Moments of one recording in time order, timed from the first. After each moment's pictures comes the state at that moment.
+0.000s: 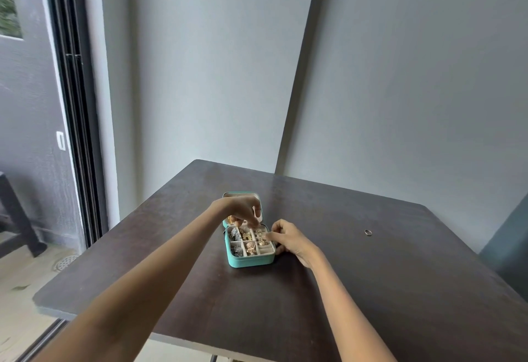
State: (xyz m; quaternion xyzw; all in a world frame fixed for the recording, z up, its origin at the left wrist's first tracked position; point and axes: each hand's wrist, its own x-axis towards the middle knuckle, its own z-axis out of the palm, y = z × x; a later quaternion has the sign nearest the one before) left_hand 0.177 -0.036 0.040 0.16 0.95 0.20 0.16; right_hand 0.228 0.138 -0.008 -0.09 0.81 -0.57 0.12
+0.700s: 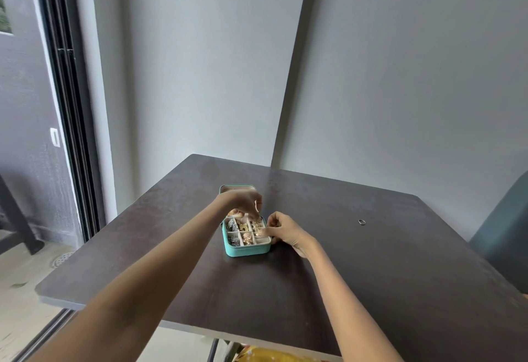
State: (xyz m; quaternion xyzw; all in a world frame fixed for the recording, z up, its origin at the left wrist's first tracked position) left_hand 0.186 -0.020 0.045 0.17 0.96 0.16 0.15; right_hand 0.233 0.140 -0.009 -0.11 0.83 -0.54 0.12
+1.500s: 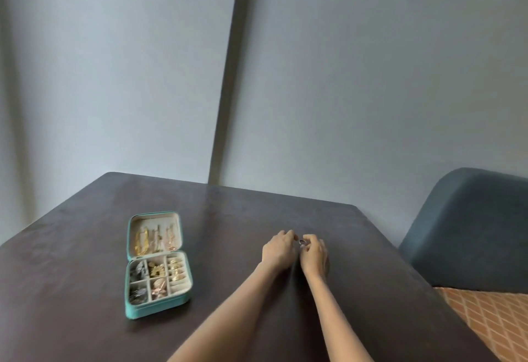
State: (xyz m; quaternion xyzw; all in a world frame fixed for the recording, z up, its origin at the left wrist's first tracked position) left_hand 0.177 0.222 -0.010 0.21 0.92 0.33 0.01; right_hand 0.198 0.319 -0.025 0.21 0.90 -0.32 -0.23
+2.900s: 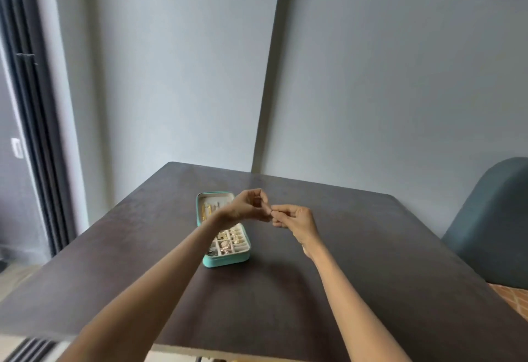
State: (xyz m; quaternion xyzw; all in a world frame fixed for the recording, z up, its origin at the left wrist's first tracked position) left_hand 0.193 0.014 0.026 0.28 0.69 0.66 0.11; right_hand 0.233 0.189 0.012 -0.10 0.75 -0.65 -0.09
